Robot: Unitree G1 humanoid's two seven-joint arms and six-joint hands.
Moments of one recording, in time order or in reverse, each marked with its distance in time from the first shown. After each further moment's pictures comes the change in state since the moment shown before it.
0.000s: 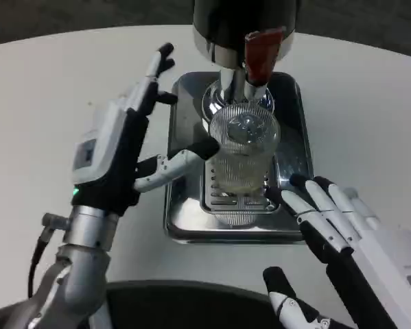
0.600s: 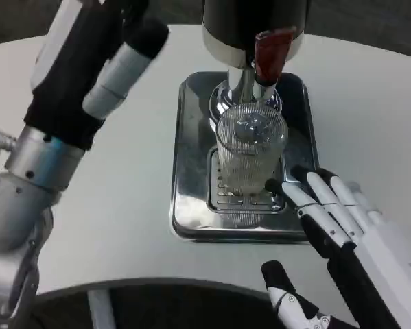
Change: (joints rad) left arm -0.010 0.080 0.186 -0.604 -0.720 0.214 -0.768; right arm 0.020 0.029 0.027 -0.044 -0.033 0.007 -0.001
